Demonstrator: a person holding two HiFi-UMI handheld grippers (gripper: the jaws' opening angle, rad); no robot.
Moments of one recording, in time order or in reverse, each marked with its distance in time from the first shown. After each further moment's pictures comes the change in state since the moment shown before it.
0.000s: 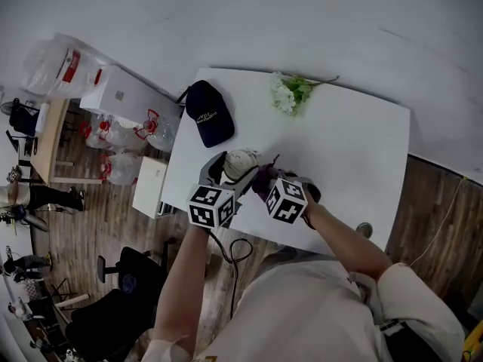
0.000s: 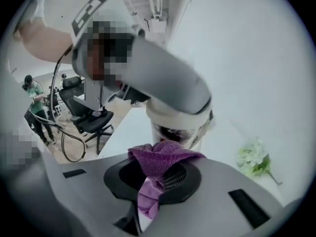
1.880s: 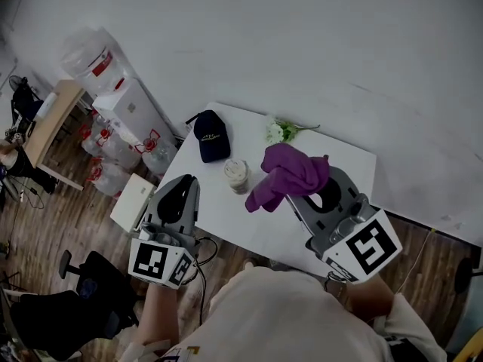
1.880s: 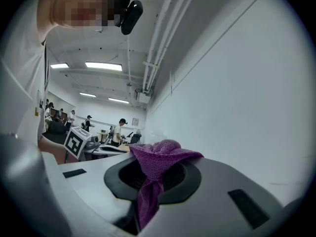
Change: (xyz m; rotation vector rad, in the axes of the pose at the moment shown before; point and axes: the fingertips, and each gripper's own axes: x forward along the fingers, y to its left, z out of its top) left arm -0.279 -0.091 0.151 0.192 -0.605 0.272; right arm -0.378 0.065 0.209 -0.024 -0.747 -0.370
